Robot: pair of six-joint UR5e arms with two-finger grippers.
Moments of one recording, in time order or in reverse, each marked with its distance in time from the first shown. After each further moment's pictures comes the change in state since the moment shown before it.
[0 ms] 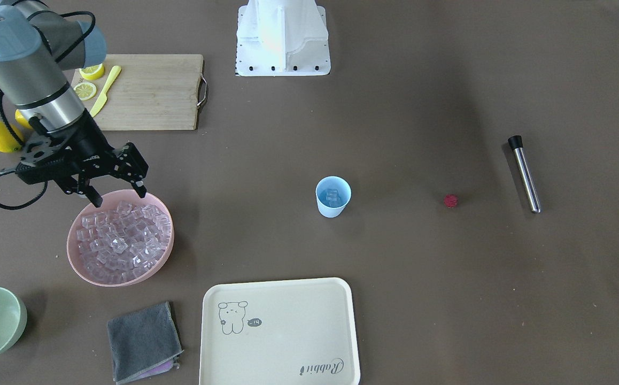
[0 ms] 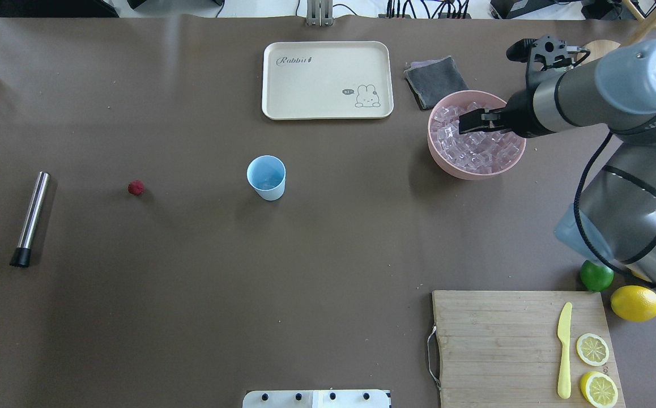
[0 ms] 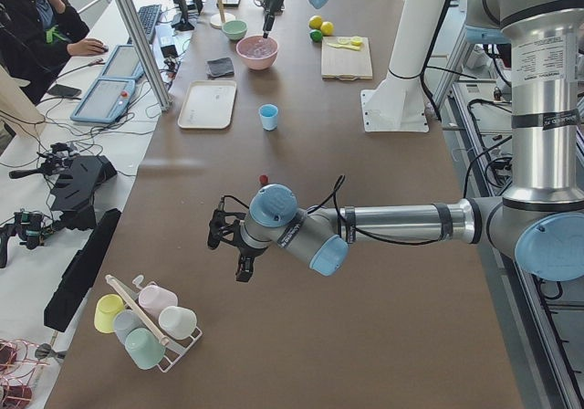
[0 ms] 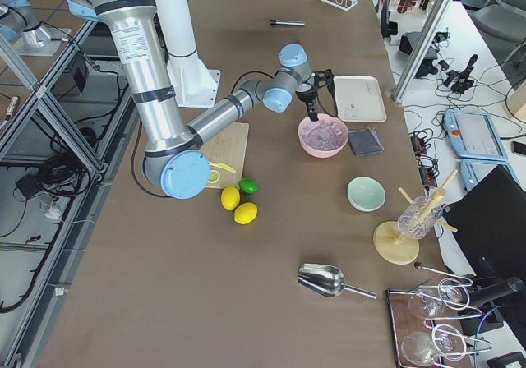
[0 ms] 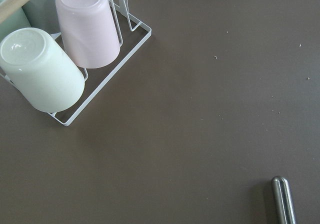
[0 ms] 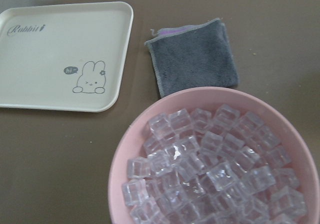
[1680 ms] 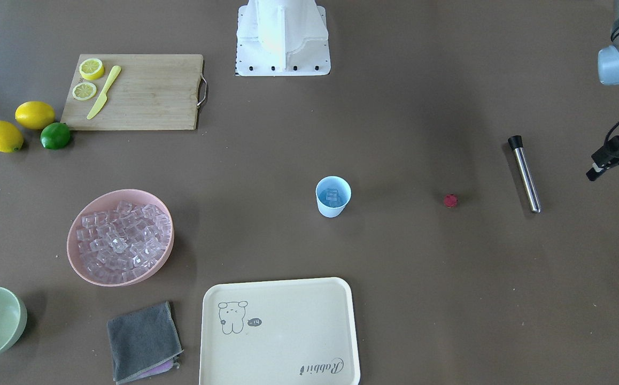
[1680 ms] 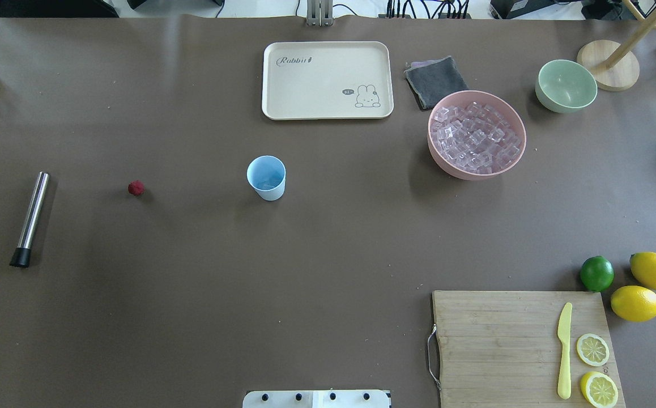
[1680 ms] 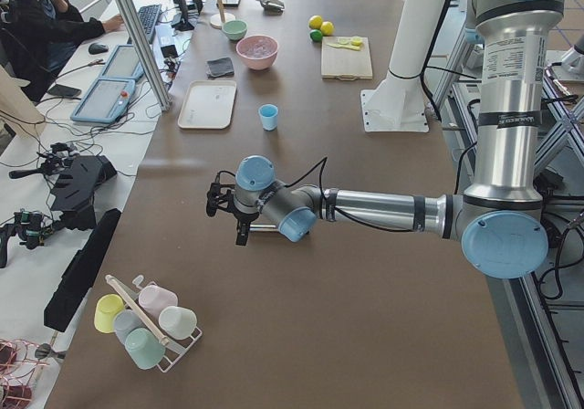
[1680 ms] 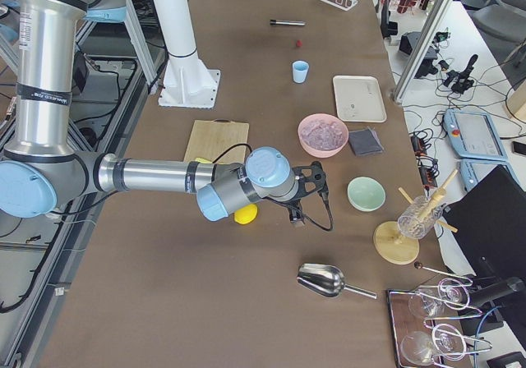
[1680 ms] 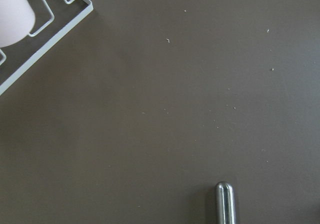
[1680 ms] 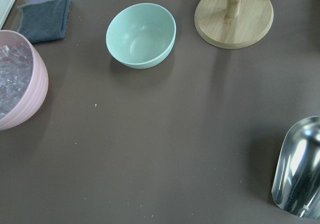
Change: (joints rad) left arm 0.277 -0.120 0.000 -0.002 0.086 -0.257; right arm 0.664 -0.407 -0.109 0.069 0.540 -0.746
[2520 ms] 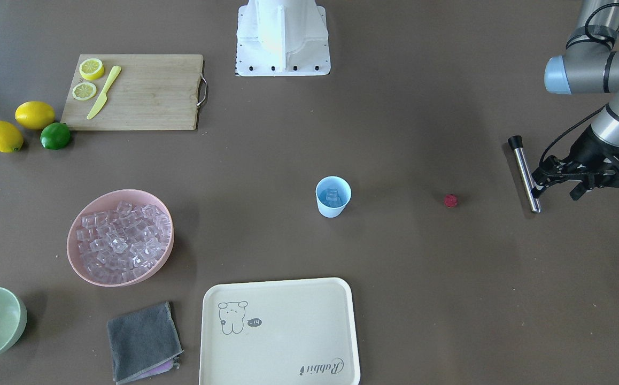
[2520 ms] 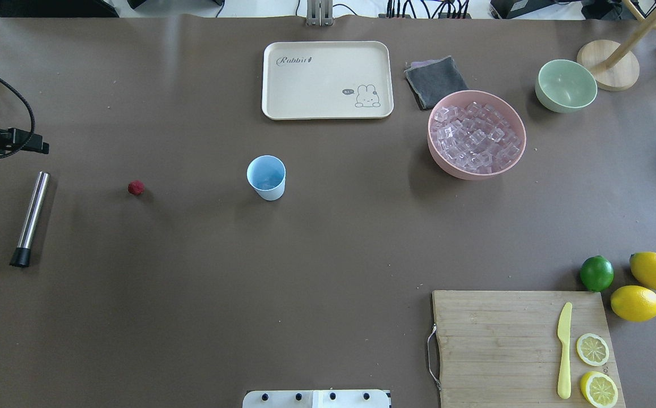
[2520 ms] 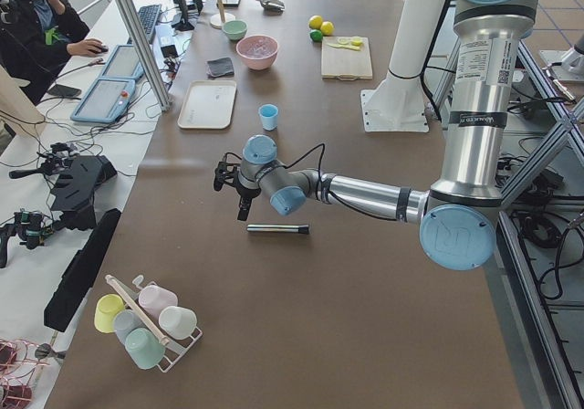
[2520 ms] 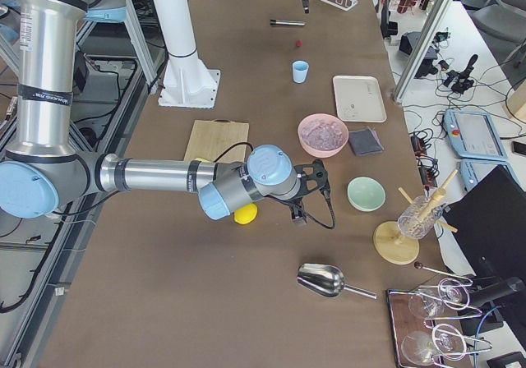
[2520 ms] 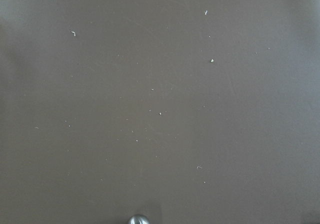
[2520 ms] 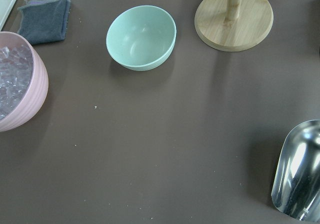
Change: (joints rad) left arm 0.162 -0.056 -0.007 -0.032 0.155 -0.129; right arm -0.001 0.009 0.003 -0.001 -0.007 0.000
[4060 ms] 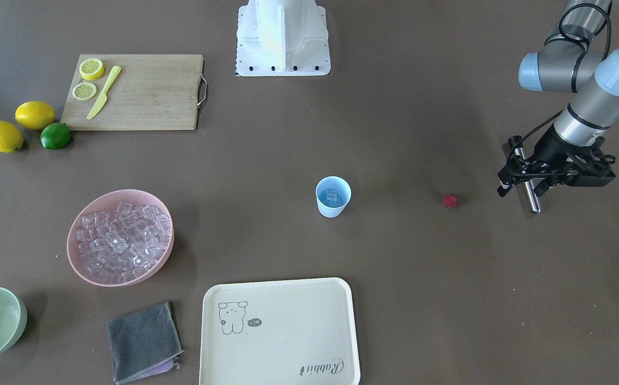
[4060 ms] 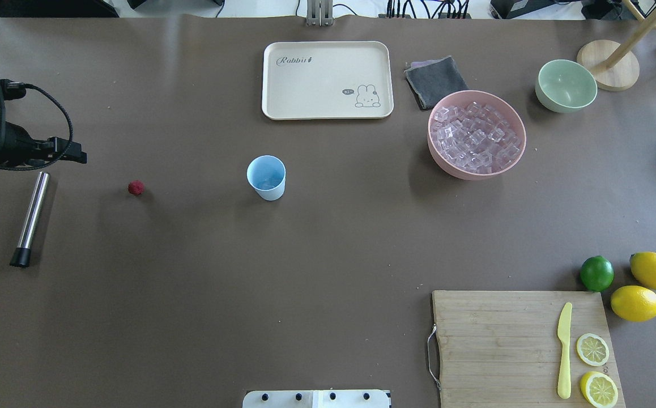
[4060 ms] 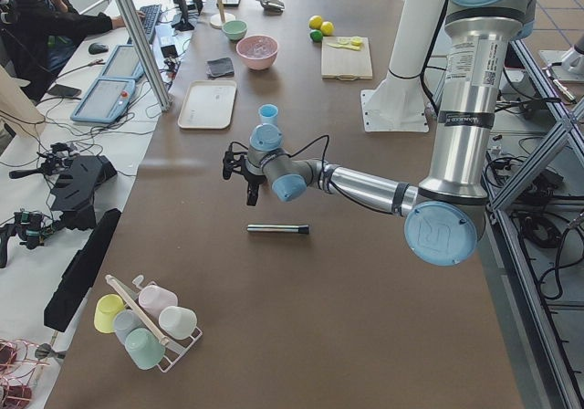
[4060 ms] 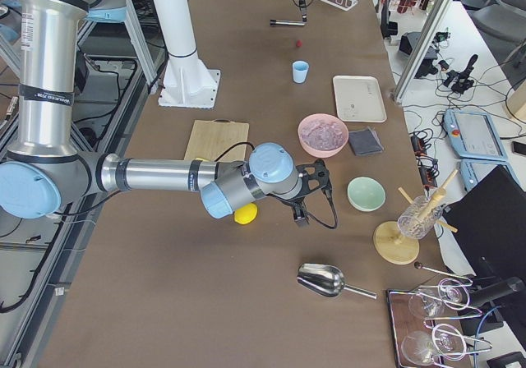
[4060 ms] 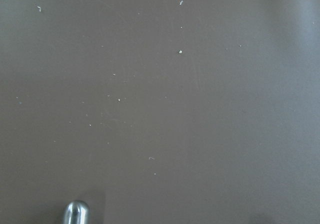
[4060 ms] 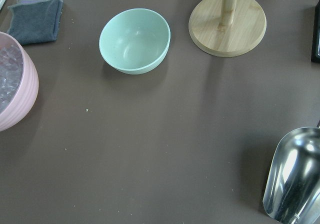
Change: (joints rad) left arm 0.120 -0.031 -0.036 0.004 0.055 -0.182; right arm -0.012 0.005 0.000 0.001 -0.038 0.000
